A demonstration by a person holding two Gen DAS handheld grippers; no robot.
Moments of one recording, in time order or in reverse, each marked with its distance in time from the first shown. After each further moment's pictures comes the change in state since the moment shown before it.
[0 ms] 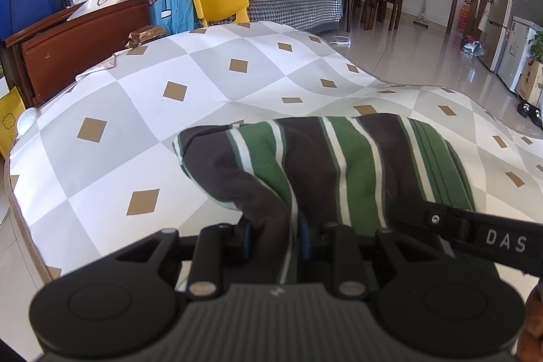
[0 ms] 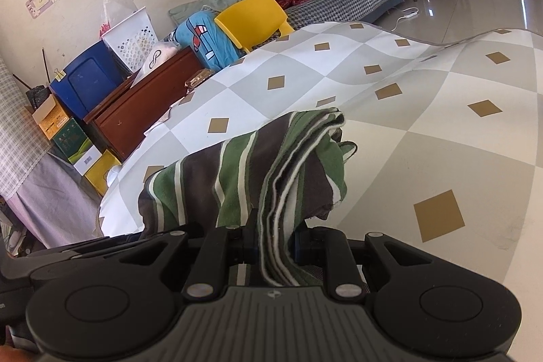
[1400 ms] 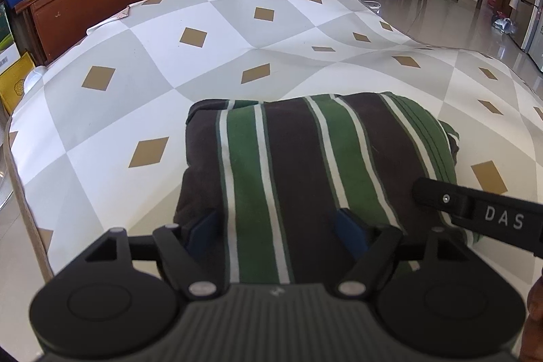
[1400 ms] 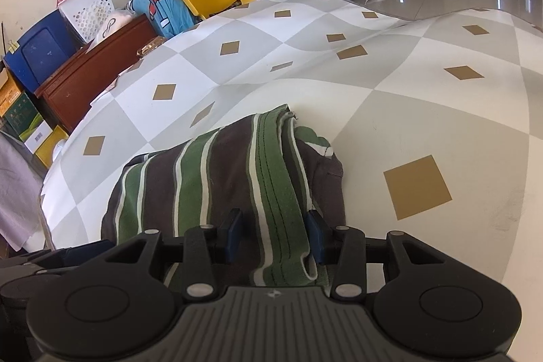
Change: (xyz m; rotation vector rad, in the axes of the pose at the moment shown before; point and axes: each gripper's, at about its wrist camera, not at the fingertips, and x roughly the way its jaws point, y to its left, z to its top) left arm 0.056 0.004 -0.034 -0.024 0.125 0.091; right arm 0.047 -0.023 -0.025 -0.025 0.075 -0.170
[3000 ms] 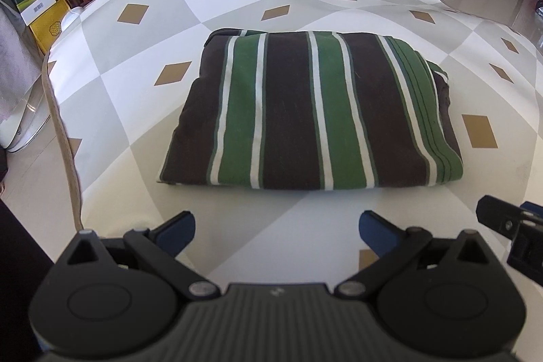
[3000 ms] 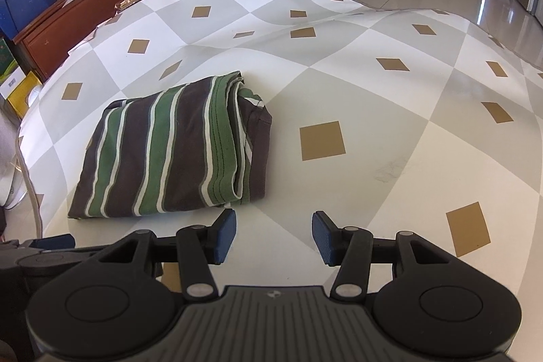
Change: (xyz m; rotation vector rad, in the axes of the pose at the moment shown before) left arm -0.041 -0.037 -0.028 -0.100 0.206 0.117; right arm -0.083 -0.011 -0.005 -0.070 0.161 -0.163
